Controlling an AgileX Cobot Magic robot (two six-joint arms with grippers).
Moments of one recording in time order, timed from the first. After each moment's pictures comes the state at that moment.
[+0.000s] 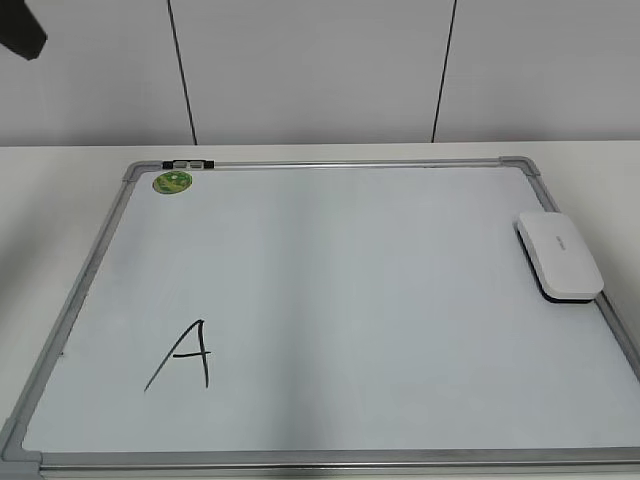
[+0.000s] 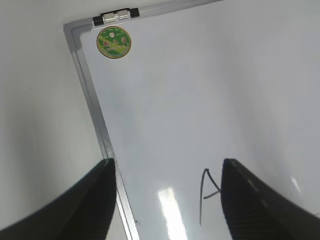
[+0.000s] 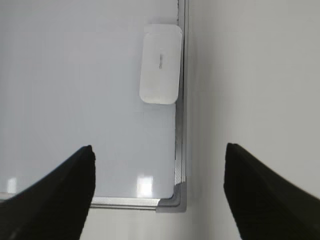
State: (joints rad) left arm -0.09 1.57 -1.66 -0.28 1.23 0.18; right arm -0.01 1.26 -1.37 0.03 1.25 -0.05
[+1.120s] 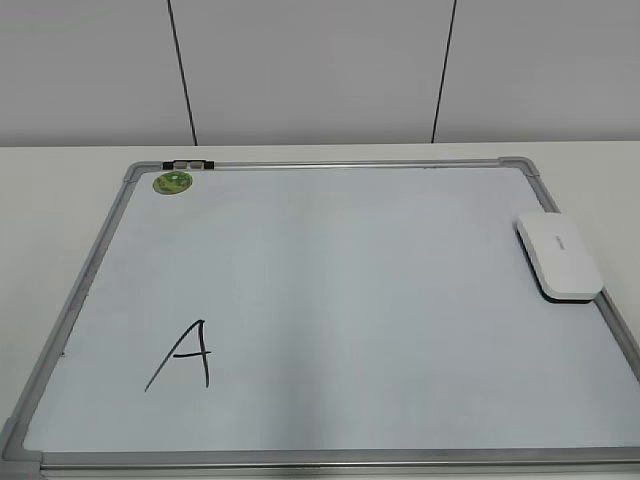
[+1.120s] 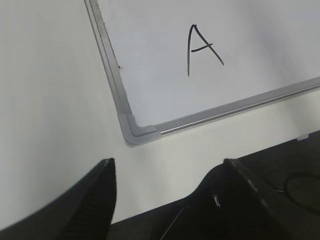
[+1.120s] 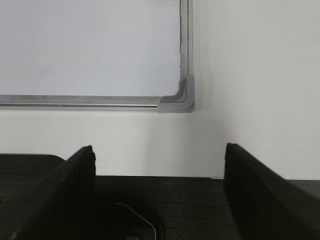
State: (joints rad) left arm -0.09 0.43 -0.56 -0.22 1.09 0.18; right arm -0.01 0.31 -0.53 0.04 1.19 -0.05
